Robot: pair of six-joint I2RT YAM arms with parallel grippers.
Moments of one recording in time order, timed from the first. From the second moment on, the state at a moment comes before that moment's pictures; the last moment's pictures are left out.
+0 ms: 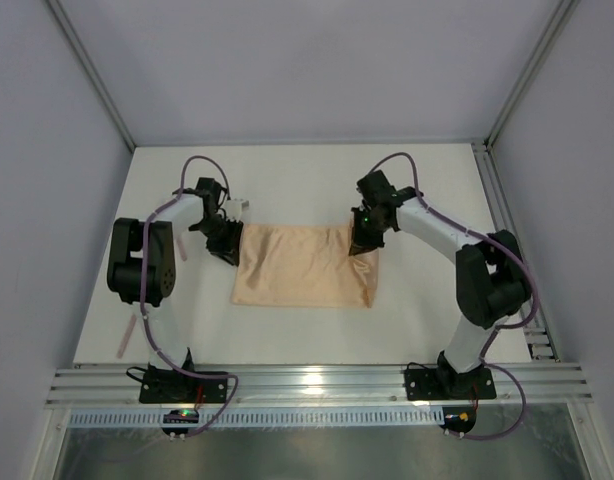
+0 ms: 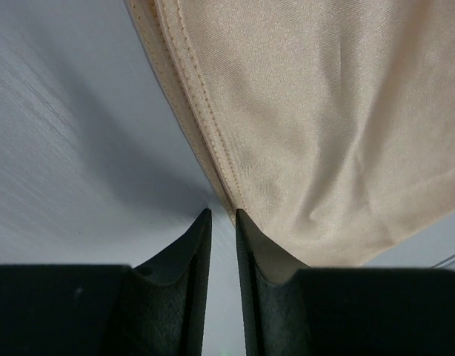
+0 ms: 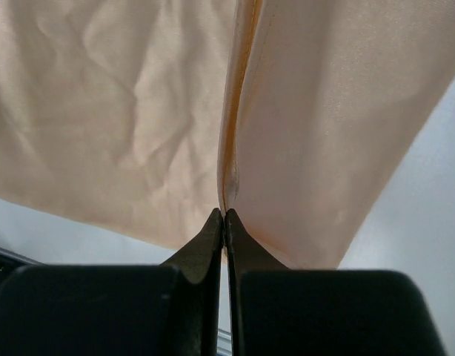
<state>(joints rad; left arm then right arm) -0.12 1.93 1.28 -0.80 0.36 0.18 0.42 1.72 1.25 -0.71 -0.18 0.50</state>
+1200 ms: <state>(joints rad) -0.12 1.93 1.27 -0.78 0.39 0.17 0.82 2.22 1.65 -0.37 -0.35 0.99</state>
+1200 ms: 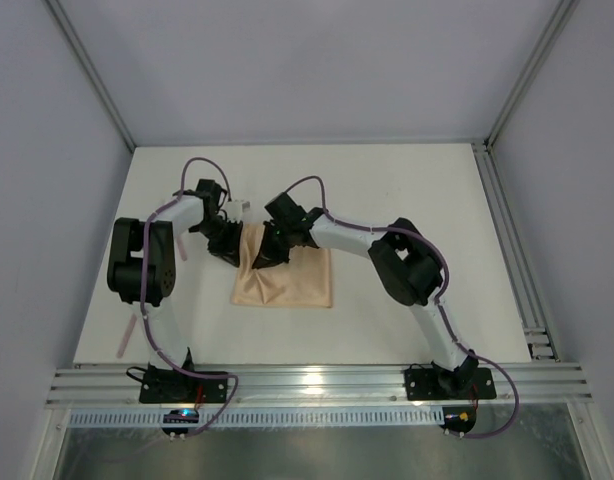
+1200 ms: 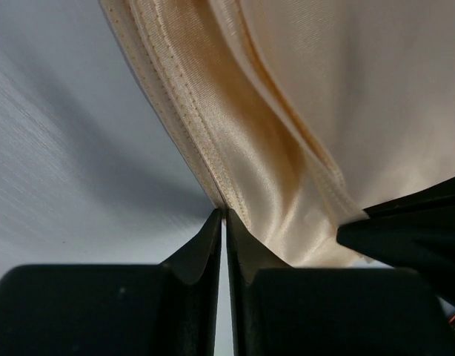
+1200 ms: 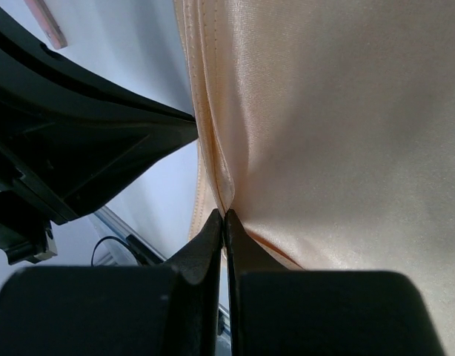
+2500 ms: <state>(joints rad) -0.12 1.93 1.27 -0.79 0.41 0.17 0.85 2.30 1.76 -0.30 -0.36 1.09</state>
